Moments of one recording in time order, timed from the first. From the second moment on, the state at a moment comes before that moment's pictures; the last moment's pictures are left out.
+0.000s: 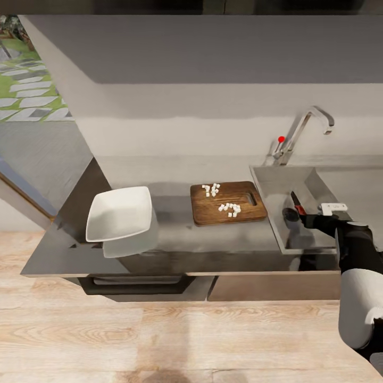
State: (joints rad) left arm -0.25 -0.06 -0.14 0.07 0.23 -0.35 0.10; right arm -0.98 -0.23 -0.54 -0.85 0.49 0.42 0.48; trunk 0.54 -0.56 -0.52
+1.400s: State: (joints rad) left arm -0.25 -0.06 -0.14 0.07 0.23 -0.34 0.10; right arm -0.98 -0.21 -0.43 -0.79 0.49 0.40 0.40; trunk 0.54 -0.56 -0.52
